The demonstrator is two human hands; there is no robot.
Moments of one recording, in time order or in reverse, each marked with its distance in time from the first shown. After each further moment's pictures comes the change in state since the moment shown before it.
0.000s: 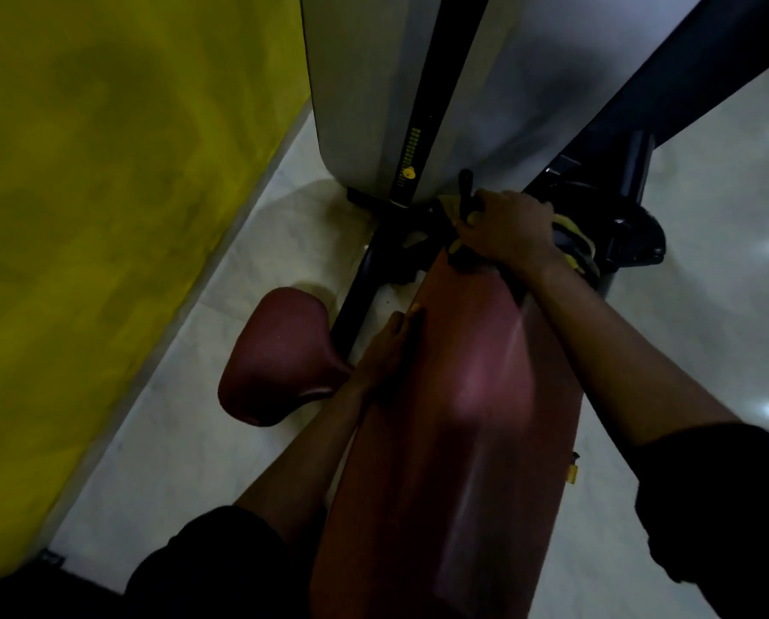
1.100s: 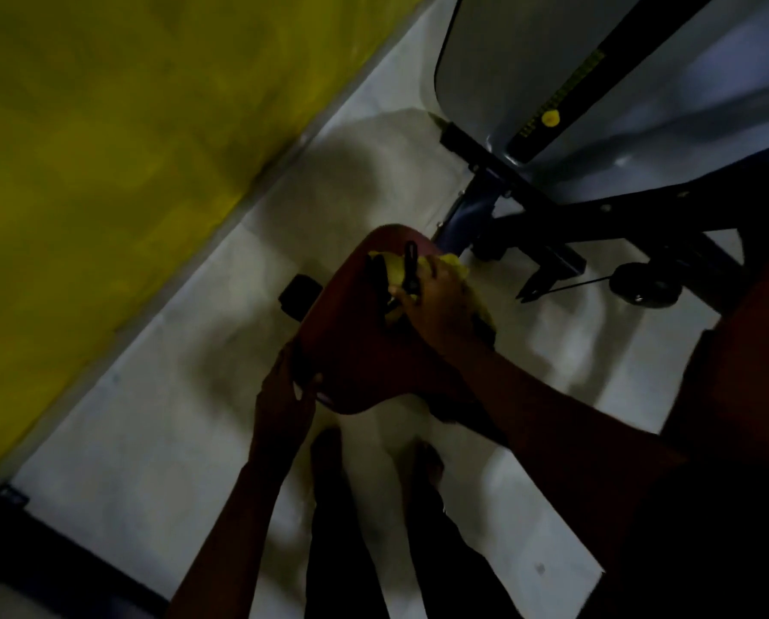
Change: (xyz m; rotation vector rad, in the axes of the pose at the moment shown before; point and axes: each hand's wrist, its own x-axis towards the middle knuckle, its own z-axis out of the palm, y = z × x) left_hand -0.037 -0.342 -0.198 0.264 0.568 -0.100; right_hand -0.039 -0.278 0.367 0.300 -0.105 -0.203
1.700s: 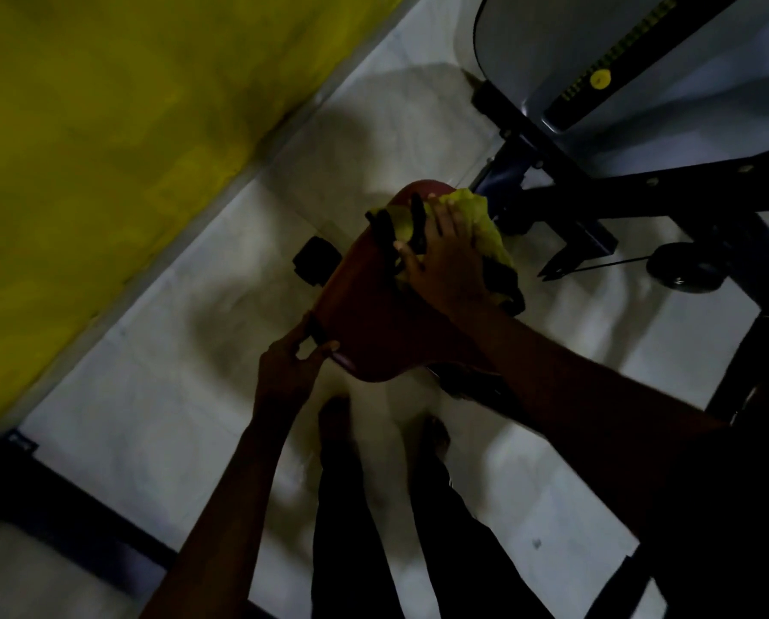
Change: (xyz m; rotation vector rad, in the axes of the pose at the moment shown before) left_hand 0.015 -0.044 -0.002 -0.096 -0.003 -0.080; right_hand 0.010 -0.026 0.030 -0.131 0.076 -0.105
